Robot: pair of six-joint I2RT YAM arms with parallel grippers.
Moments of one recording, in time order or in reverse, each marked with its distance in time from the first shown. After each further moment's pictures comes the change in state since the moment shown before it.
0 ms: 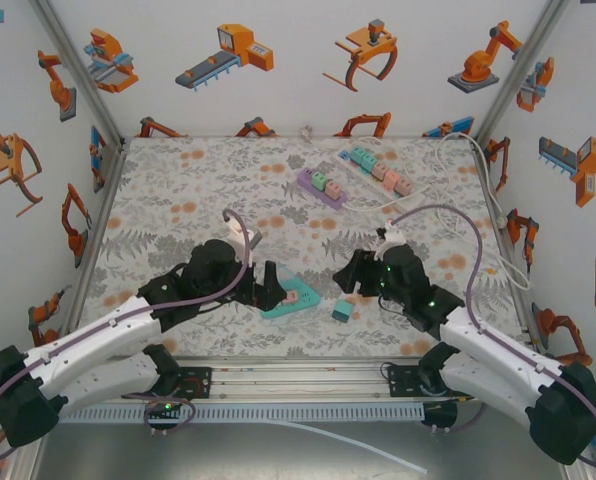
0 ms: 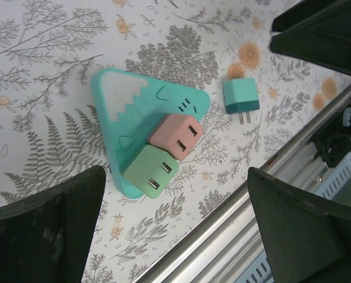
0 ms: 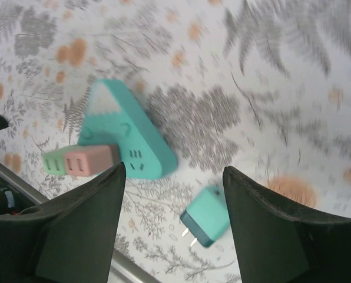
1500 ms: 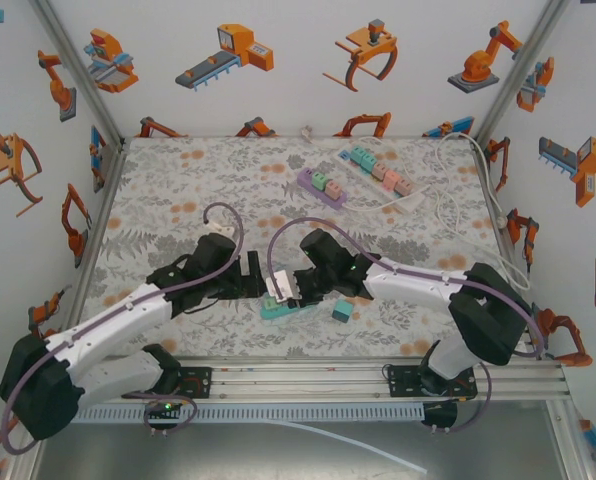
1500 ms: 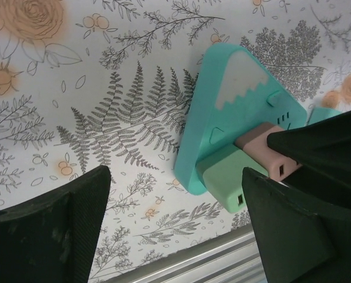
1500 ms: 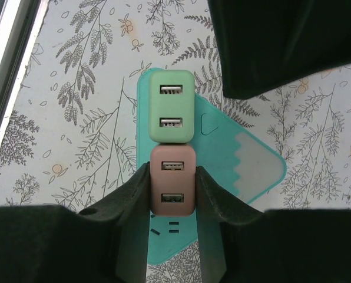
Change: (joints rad) left arm 0.150 0.143 -0.011 -0.110 -0.068 -0.190; right arm 0.260 0.663 0.395 -0.100 -0.520 -1.467
